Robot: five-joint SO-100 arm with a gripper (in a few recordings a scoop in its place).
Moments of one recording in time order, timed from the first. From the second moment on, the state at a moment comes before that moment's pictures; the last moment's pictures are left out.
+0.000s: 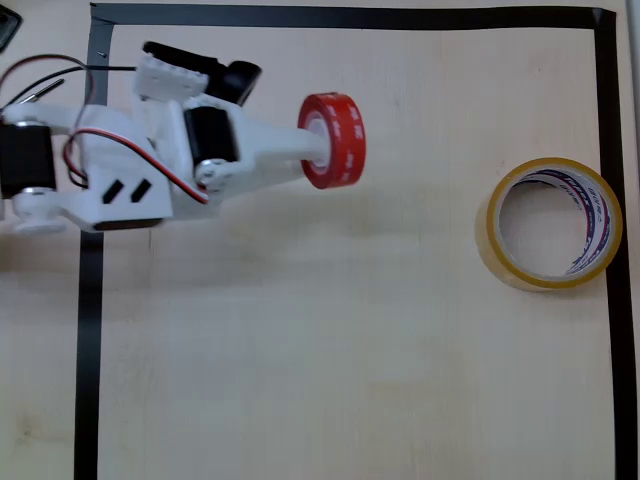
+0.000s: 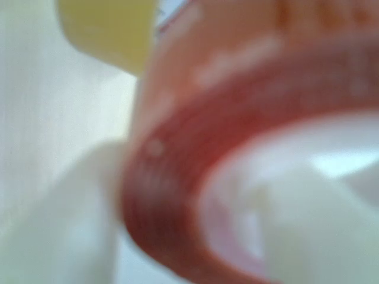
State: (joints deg) arm -9.4 107.3 129.5 4.8 -11.2
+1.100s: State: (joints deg) arm -6.0 63.2 88.5 -9.8 -11.2
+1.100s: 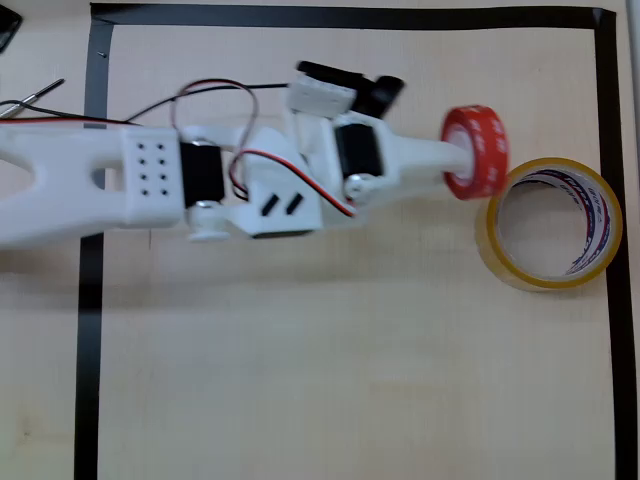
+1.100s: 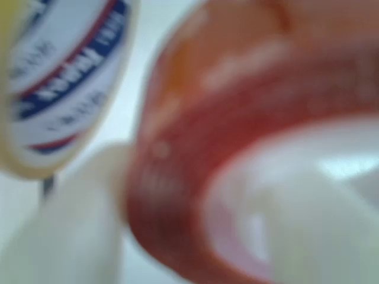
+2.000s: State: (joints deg) arm -2.2 47.5 71.2 -4.8 -6.1
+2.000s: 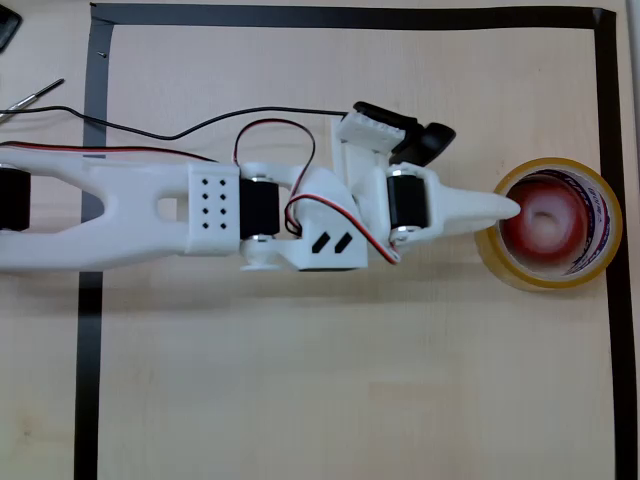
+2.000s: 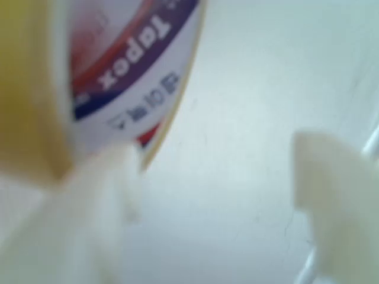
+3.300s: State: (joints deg) arm -0.1 189.8 179.3 42.2 -4.0
